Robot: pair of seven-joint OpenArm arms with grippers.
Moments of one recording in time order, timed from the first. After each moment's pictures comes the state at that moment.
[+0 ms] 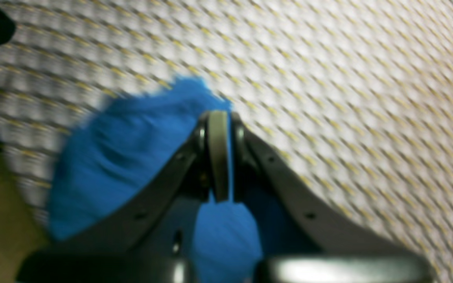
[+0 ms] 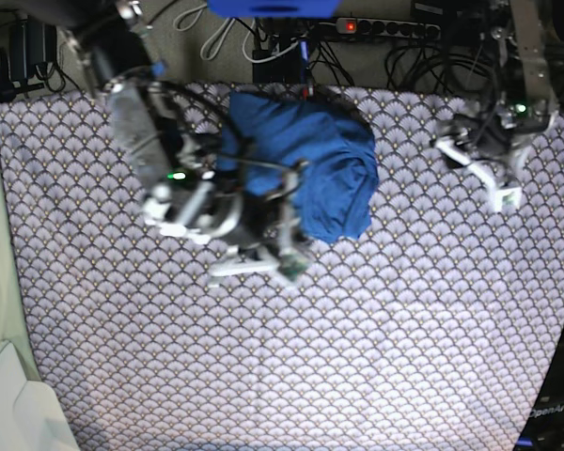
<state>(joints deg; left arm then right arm) 16.1 -15.0 -12.6 113.1 -21.3 4.3 68.0 9.3 8.3 -24.9 107.0 12.6 26.1 -58.0</state>
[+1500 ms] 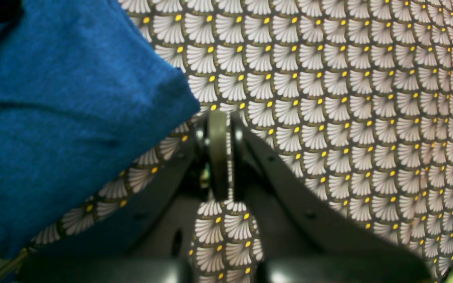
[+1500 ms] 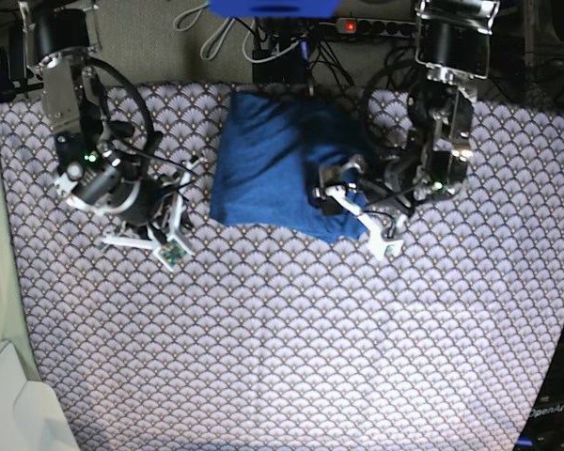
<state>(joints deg) -2.6 -8.2 7.4 86.5 -34.9 3.9 64.4 -0.4 18.5 -10.0 107.8 12.5 26.1 -58.2</state>
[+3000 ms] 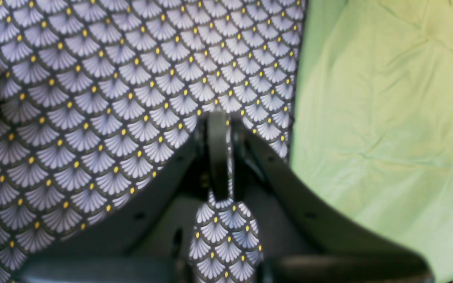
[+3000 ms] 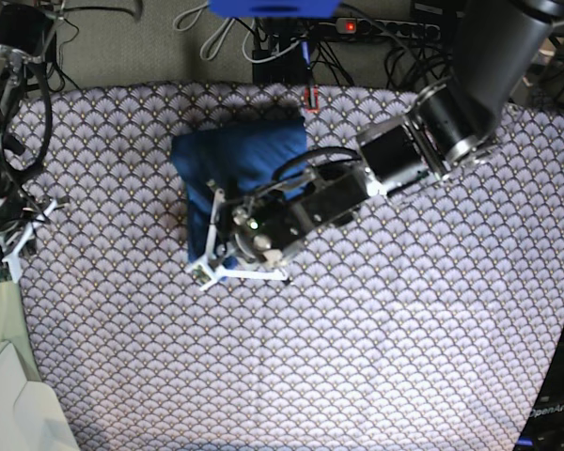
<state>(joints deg) -37.1 -3.6 66.4 68.8 -25.1 4.3 55.6 -3.6 21.3 24.9 107.8 12.7 26.3 -58.4</state>
